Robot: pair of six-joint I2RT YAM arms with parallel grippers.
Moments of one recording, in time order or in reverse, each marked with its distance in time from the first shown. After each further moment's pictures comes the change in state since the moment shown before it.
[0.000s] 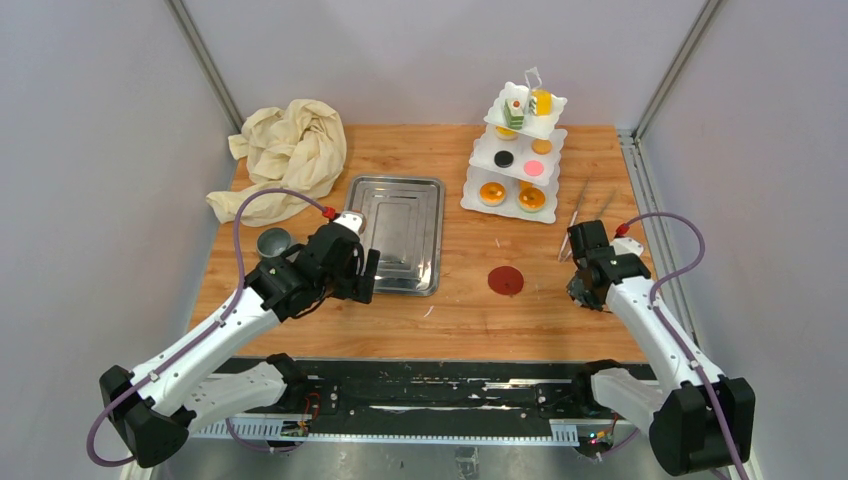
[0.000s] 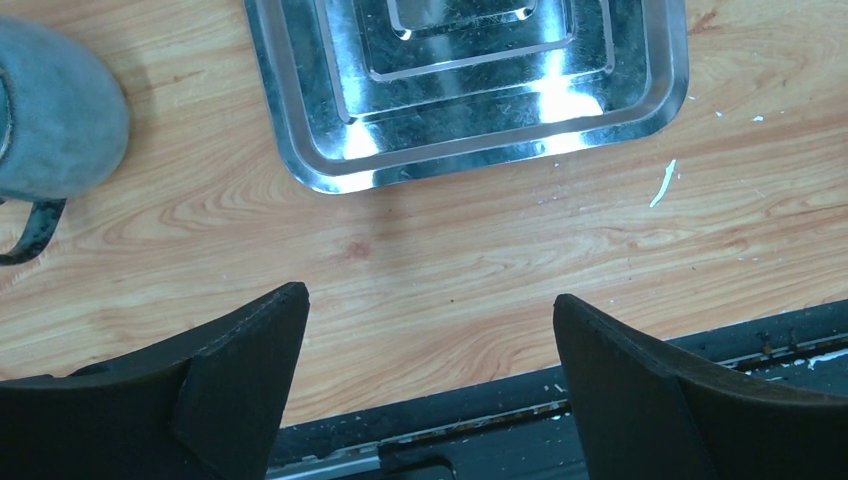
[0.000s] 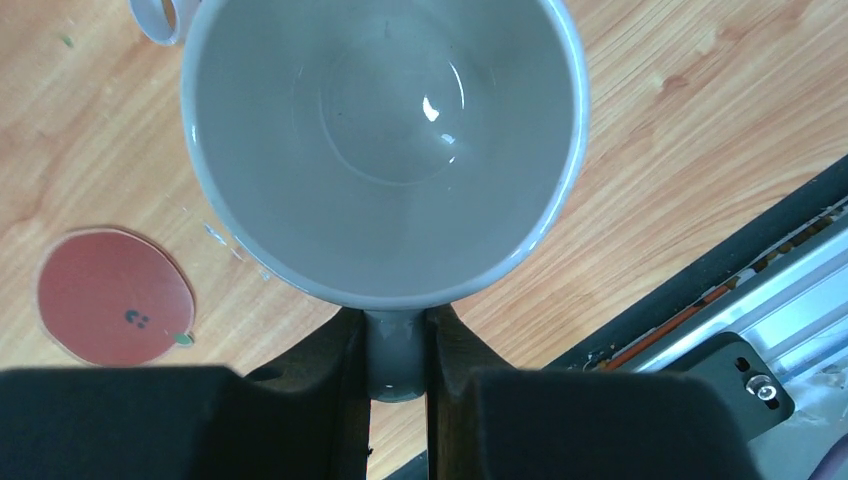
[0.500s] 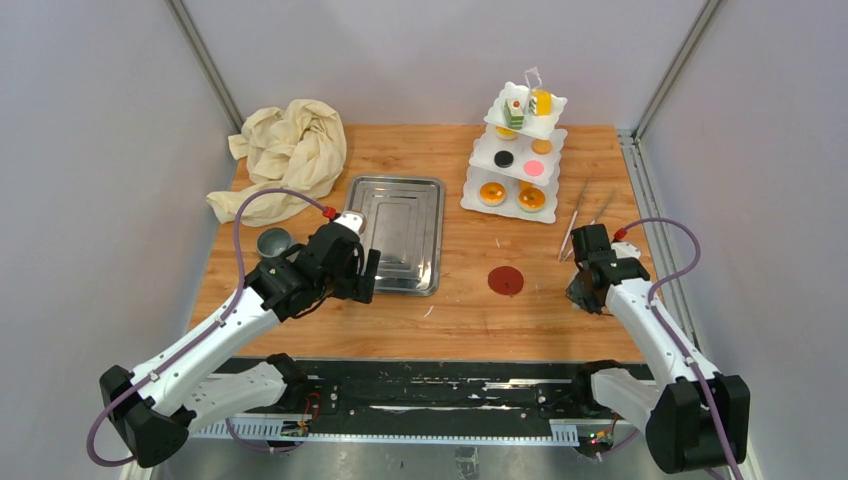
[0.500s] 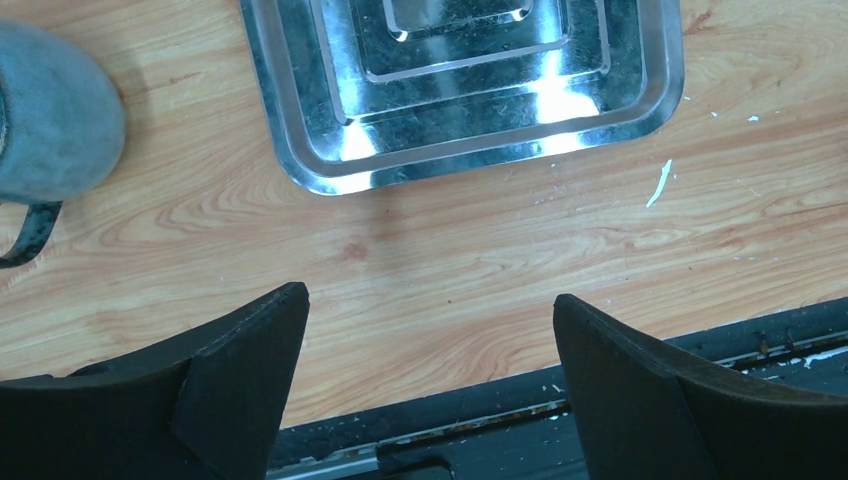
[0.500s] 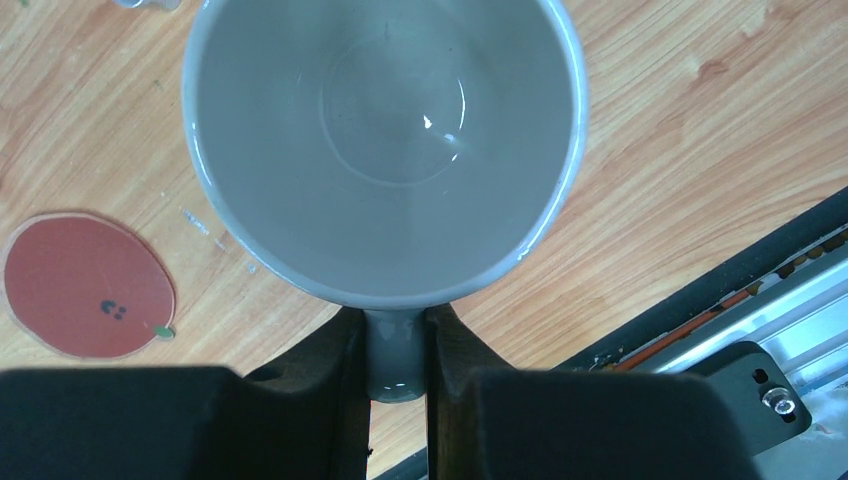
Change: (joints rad) left arm 0.000 0.001 0.000 0.004 0.005 0.001; right arm -0.032 0.006 -0.064 0.056 -0.082 -0.055
